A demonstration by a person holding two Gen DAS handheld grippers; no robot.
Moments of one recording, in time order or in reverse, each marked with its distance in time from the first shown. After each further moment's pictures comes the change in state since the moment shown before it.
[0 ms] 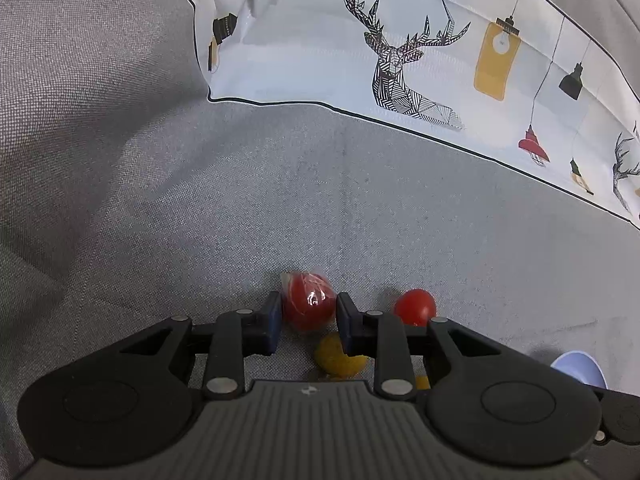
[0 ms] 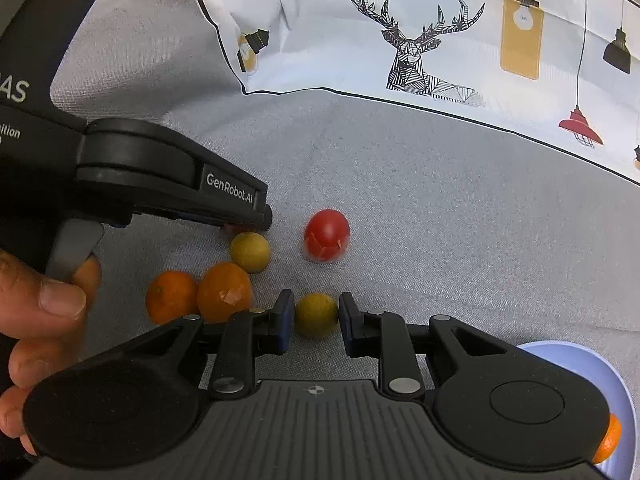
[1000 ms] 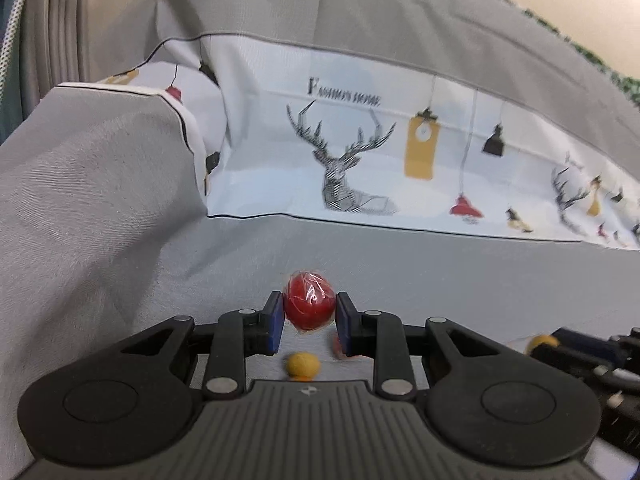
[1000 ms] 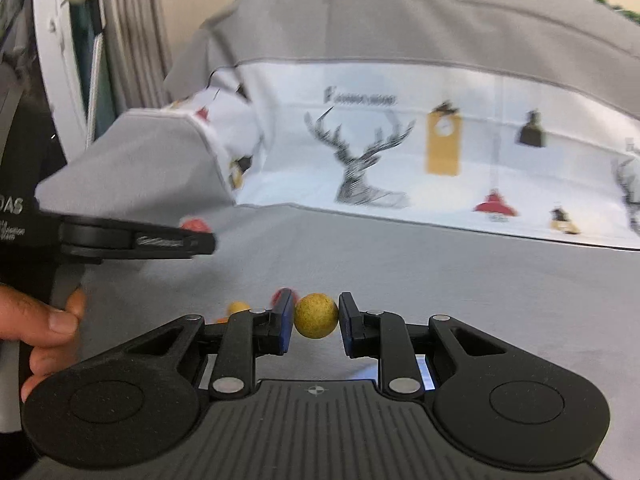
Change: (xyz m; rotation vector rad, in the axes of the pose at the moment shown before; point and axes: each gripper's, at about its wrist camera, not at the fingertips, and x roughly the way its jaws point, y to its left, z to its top) left arm -0.126 -0.029 -0.040 0.100 -0.326 -0.036; right arm -0.154 -0.047 -0.036 0.041 -0.327 -0.044
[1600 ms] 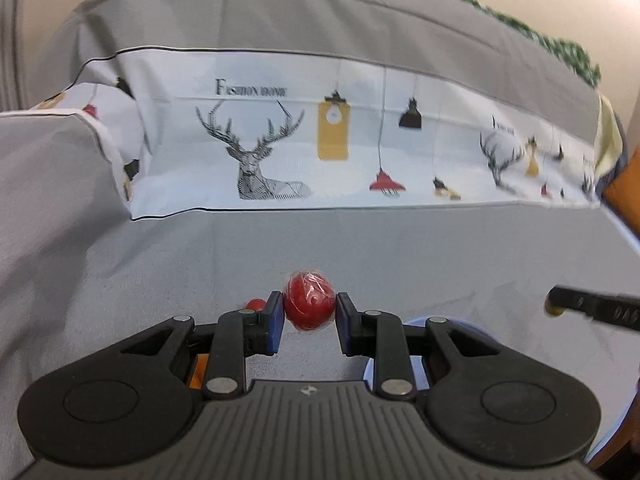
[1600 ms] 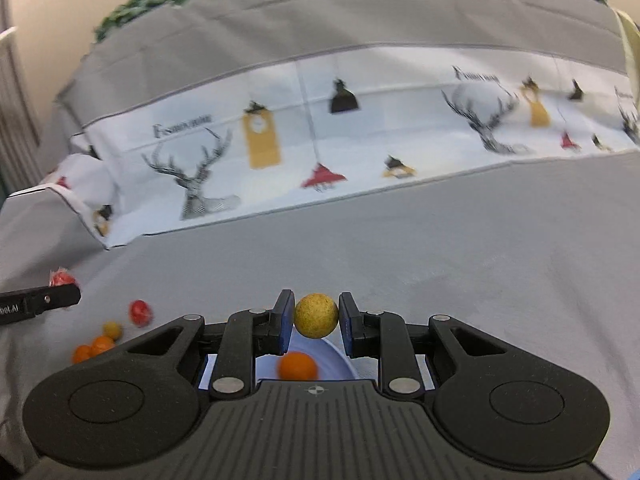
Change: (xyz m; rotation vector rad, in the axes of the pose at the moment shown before) left arm -0.010 -0.061 -0.029 0.152 0.007 -0.134; right arm -0.050 -0.128 -0.044 0.309 -0.019 -0.253
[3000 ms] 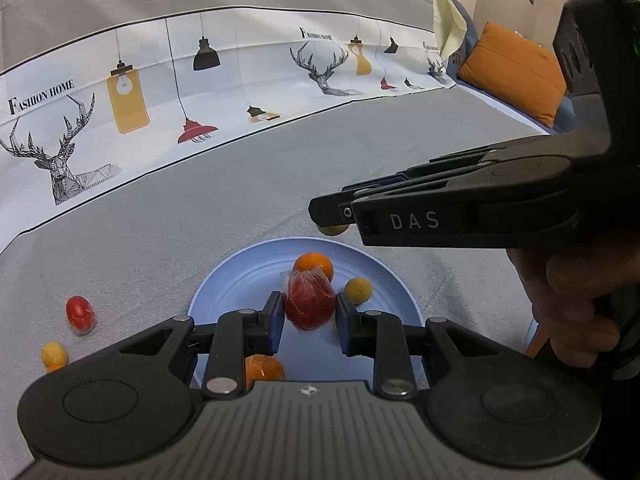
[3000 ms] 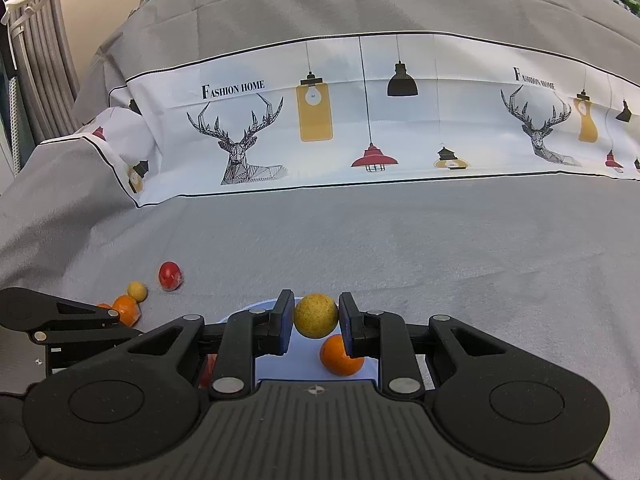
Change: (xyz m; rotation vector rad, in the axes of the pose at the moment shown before) left arm 0.023 -0.087 -0.046 0.372 0.121 -0.380; right arm 0.013 0.042 -0.003 -0.153 0.053 0.087
